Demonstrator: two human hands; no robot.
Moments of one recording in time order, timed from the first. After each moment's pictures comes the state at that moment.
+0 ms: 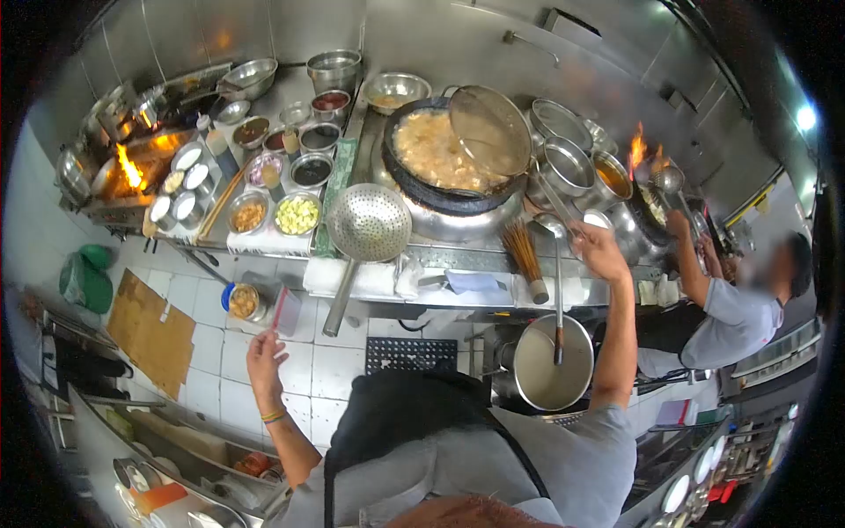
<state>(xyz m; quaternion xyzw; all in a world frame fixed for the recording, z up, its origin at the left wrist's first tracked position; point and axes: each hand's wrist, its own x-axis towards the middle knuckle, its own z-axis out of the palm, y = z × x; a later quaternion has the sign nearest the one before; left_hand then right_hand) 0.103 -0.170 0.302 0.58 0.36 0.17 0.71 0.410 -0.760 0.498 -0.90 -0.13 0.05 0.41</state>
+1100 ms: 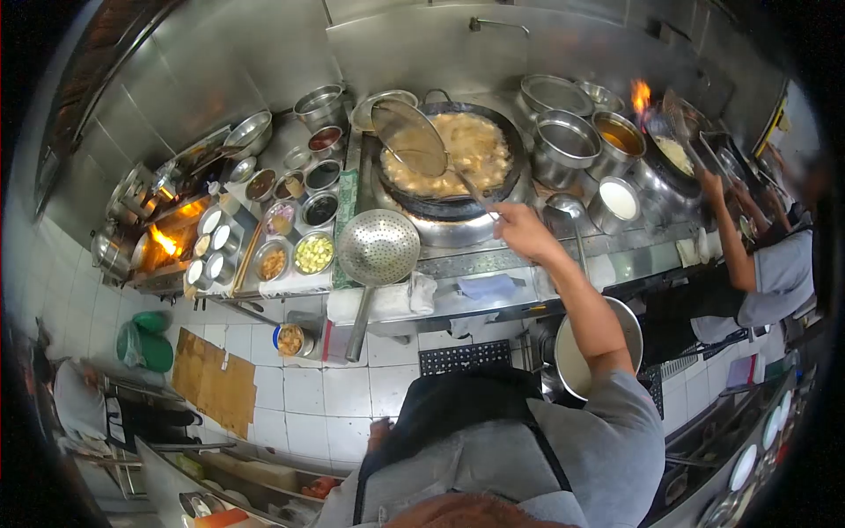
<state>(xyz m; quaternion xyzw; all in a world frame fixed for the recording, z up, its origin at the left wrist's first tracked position) 0.009 -0.254 -0.002 0.63 0.40 -0.13 0.65 0.426 -0.635 0.458 -0.84 -0.16 0.06 0.51</state>
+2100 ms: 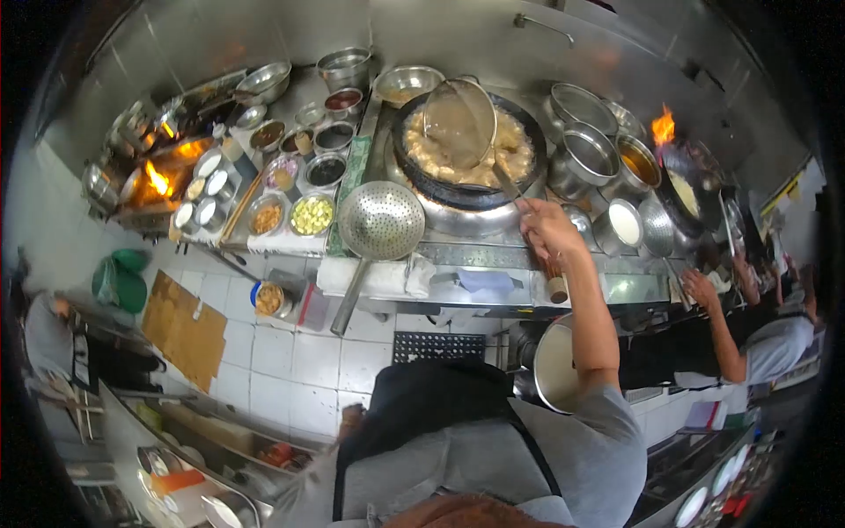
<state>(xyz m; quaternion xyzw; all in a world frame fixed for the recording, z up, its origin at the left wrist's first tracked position) -0.029 -0.269 -0.034 0.97 0.07 0.03 0.22 0.440 -0.649 0.471 -0.73 -0.05 0.22 0.65</state>
